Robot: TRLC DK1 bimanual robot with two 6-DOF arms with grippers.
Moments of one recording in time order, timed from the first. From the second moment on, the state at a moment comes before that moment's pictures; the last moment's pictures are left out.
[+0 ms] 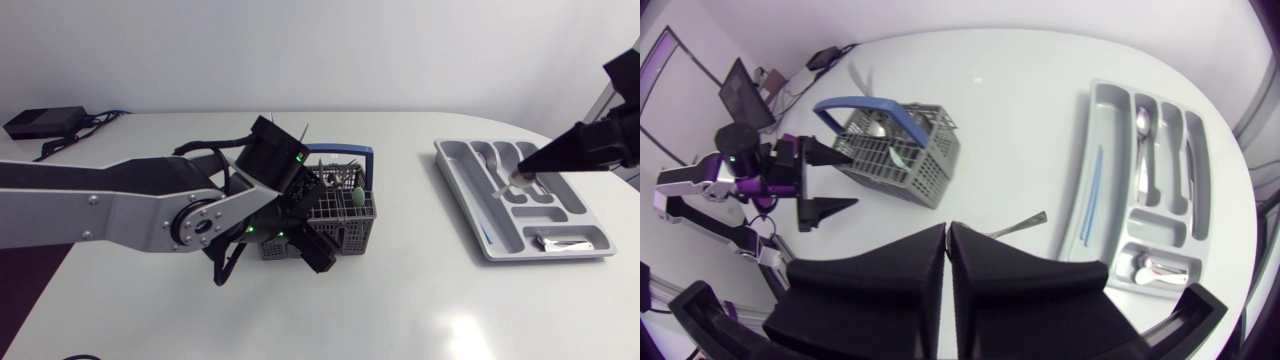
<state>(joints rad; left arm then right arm) -0.79 1.61 0.98 -0.24 -0.07 0.10 -0.28 1.27 1.28 -1.20 -0.64 -0.45</state>
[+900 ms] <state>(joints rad) -0.79 1.62 0.99 -0.25 -0.04 0.10 -0.70 1.62 1.02 -0.60 -0.35 -0.59</state>
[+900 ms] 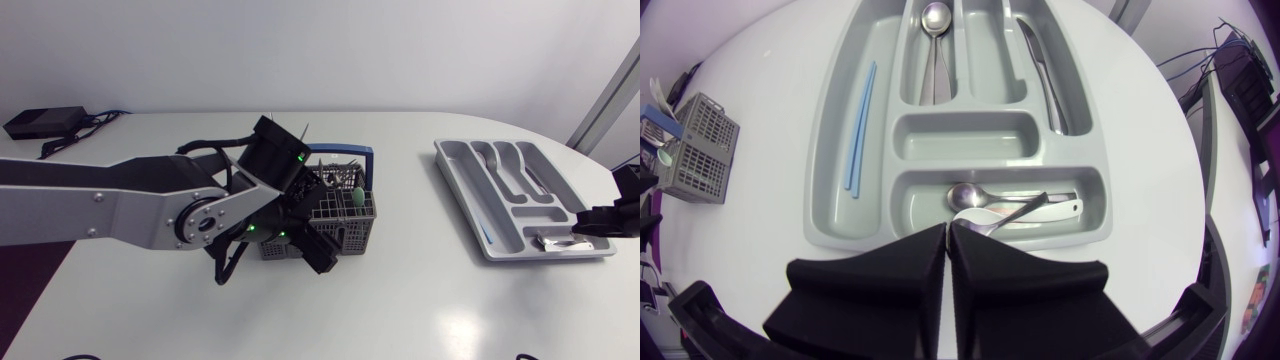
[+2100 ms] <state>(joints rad) -0.75 1.62 1.00 -0.25 -0.02 0.10 -0.02 1.27 0.94 -0.61 -0.54 -0.34</state>
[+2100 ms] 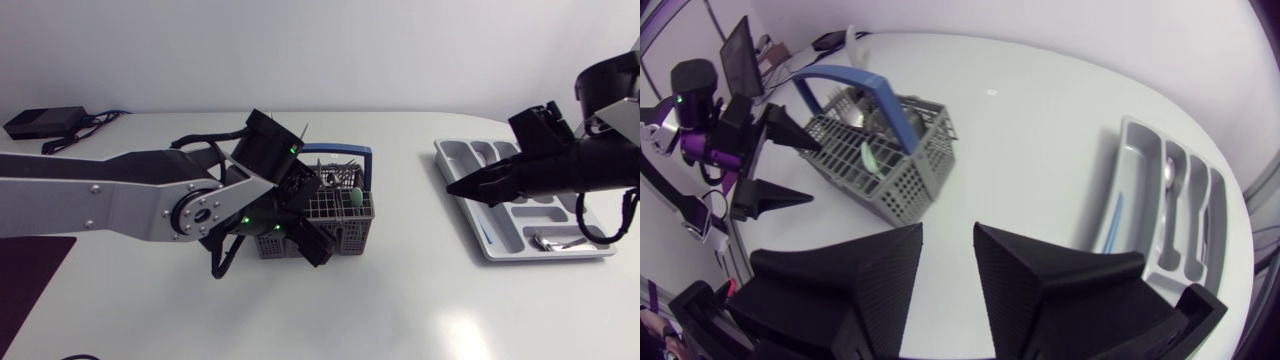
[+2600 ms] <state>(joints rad) -0.75 1.62 0.99 -0.26 -0.01 0.10 0.33 1.36 0.94 -0.42 -0.49 -0.17</state>
